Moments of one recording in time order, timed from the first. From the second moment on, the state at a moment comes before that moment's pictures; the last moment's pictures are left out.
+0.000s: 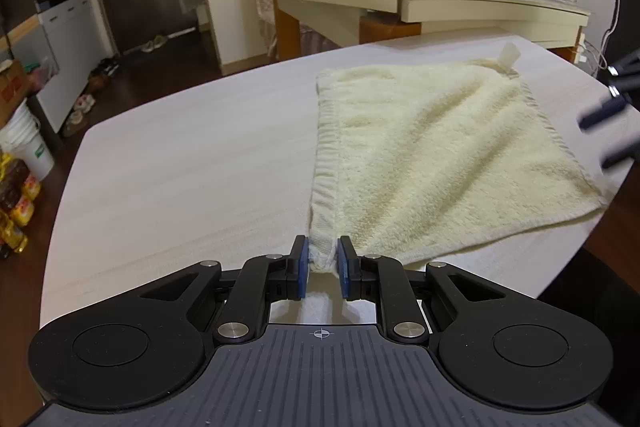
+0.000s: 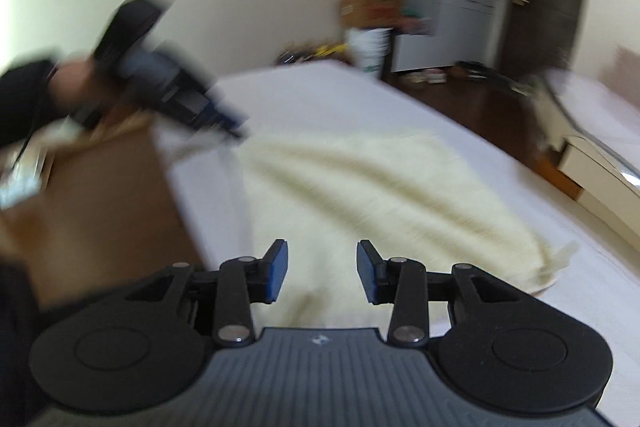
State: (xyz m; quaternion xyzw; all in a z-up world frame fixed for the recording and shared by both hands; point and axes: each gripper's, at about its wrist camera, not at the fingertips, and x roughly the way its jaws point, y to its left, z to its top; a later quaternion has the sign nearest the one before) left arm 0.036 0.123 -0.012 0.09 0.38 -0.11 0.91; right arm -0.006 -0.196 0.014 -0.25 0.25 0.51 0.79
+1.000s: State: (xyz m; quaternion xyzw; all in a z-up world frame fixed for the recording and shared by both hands) left arm -0.002 0.128 -0.004 0.03 0.37 -0.11 0.92; right arm -0.012 -0.179 -0.010 -0.43 0.18 0.48 0.75
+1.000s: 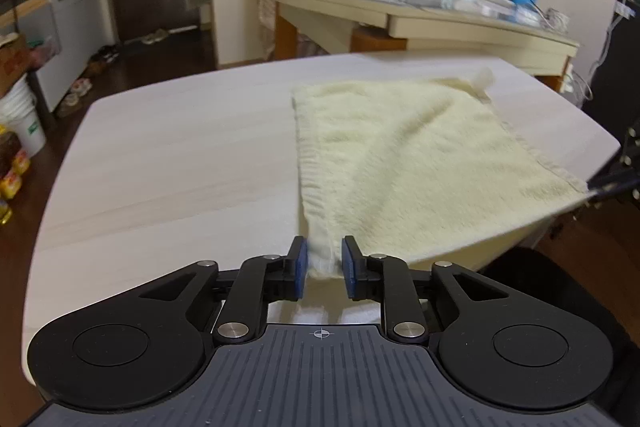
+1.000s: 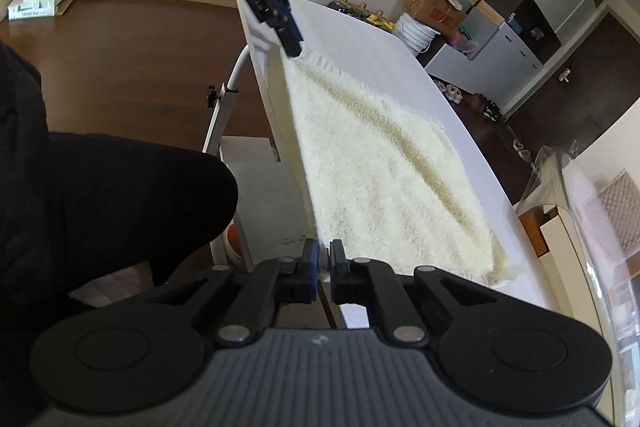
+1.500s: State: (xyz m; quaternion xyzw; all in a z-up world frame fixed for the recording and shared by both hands) left arm -0.003 0.124 -0.008 0.06 0.36 -0.11 0.93; right arm -0.007 -0.168 -0.016 -0.44 0.17 0.47 0.74
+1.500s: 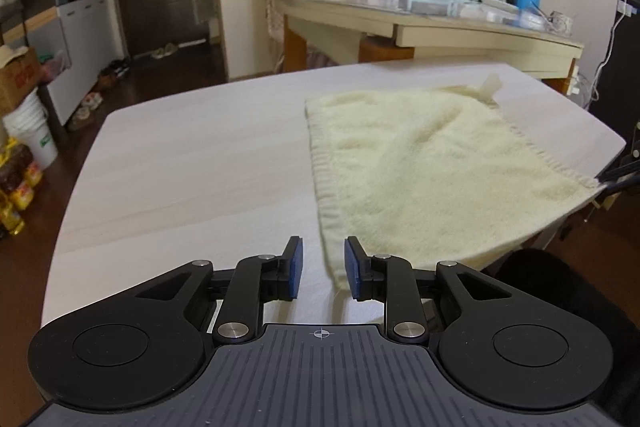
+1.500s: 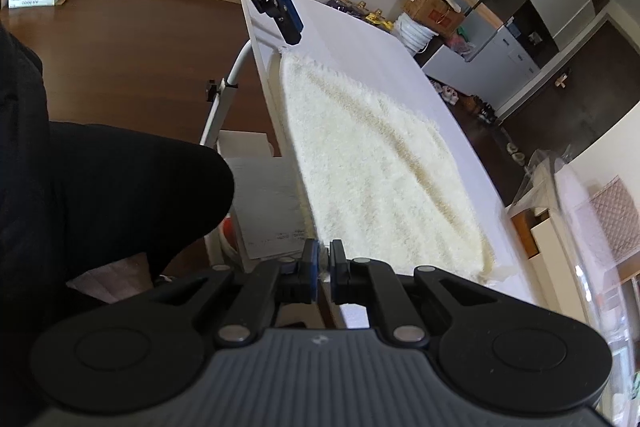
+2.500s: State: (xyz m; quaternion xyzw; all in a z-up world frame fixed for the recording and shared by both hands) left arm -0.008 0.133 -0.018 0.03 0.37 -0.13 0.92; right arm 0.176 0.038 0.005 -0.64 0.03 0.49 0.59
